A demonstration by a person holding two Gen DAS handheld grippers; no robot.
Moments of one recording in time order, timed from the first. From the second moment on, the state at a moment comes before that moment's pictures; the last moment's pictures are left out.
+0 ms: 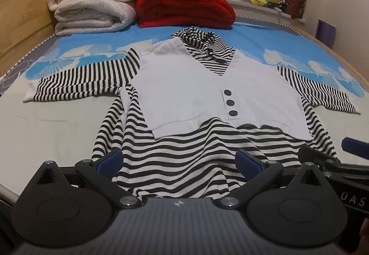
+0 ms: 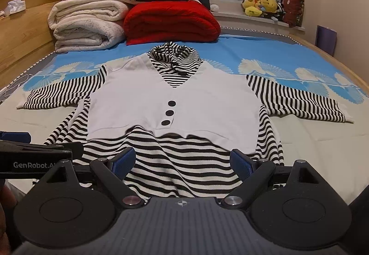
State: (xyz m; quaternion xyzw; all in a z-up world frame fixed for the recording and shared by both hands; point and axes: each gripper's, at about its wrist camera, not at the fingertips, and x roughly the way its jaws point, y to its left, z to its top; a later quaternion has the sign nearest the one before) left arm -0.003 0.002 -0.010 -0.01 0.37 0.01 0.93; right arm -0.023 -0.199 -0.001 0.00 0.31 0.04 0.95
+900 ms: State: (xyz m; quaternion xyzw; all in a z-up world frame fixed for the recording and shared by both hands) left arm 0.005 -0.005 -0.025 0.00 0.40 0.00 0.92; right arm -0.027 -0.193 0.004 0.00 0.30 0.06 0.95
